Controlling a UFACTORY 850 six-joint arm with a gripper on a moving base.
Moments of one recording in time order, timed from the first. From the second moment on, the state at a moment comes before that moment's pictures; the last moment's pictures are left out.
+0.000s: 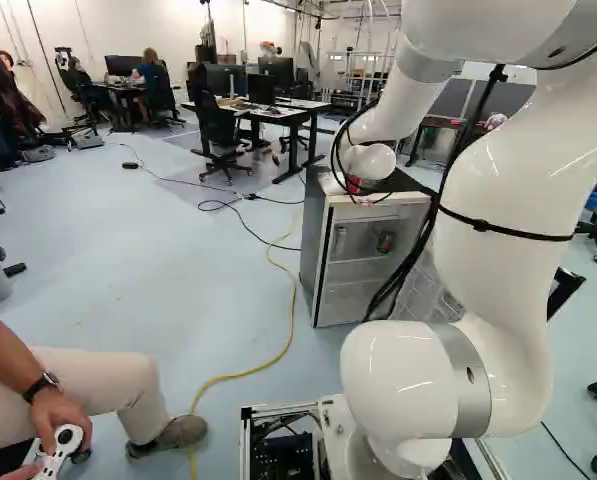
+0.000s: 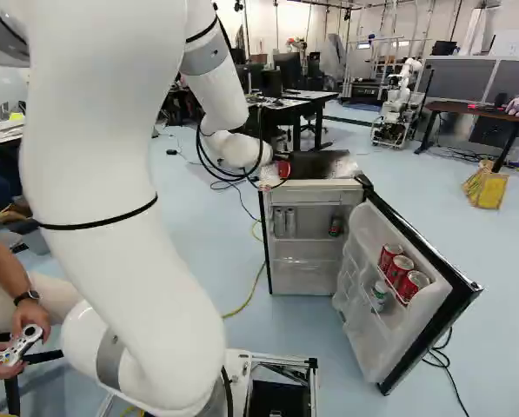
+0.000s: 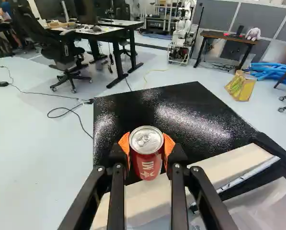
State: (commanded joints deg) arm -9.3 -11.3 -45.2 11.9 32.8 -8.4
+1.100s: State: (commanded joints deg) arm -9.1 -13.7 -47.3 11.9 32.8 -8.4
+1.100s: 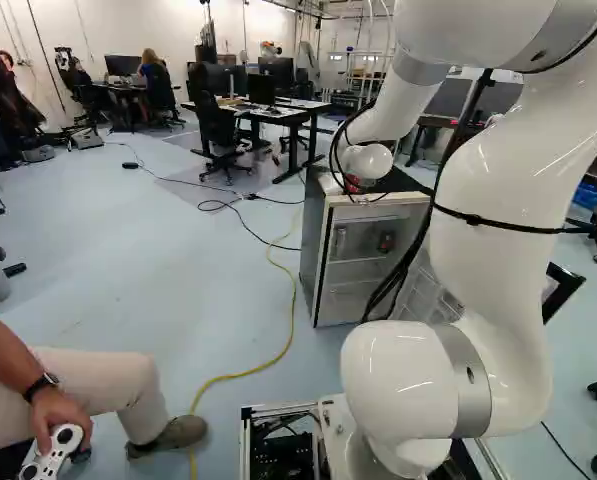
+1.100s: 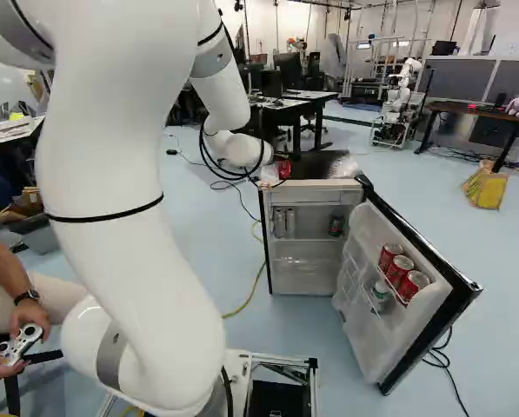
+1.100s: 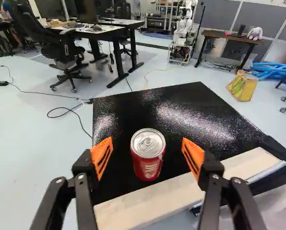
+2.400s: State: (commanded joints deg) arm -14.9 2.8 -34.1 11.9 21.1 -8.4
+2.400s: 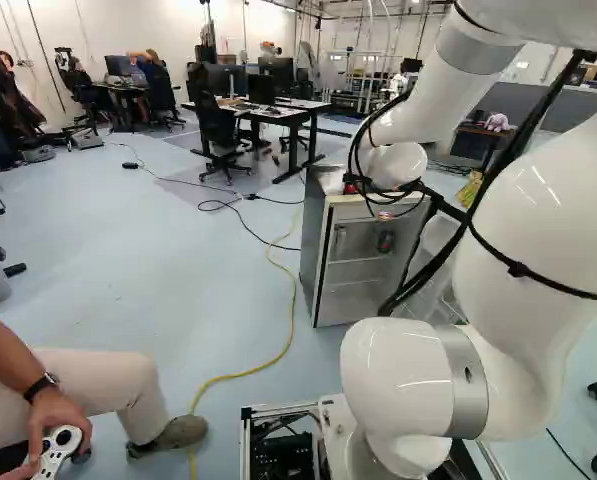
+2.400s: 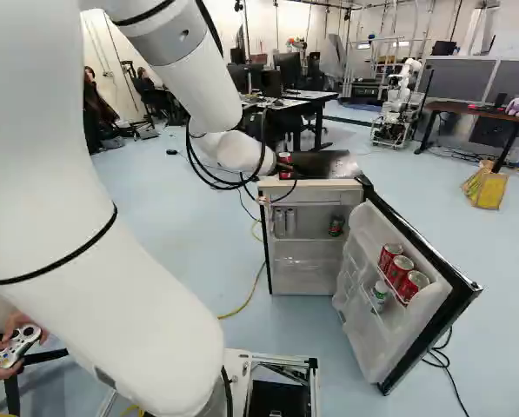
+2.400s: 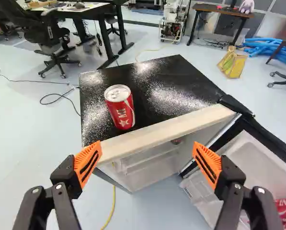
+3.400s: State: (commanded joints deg) arm -25.6 9.2 -34.7 11.9 4.3 -8.4
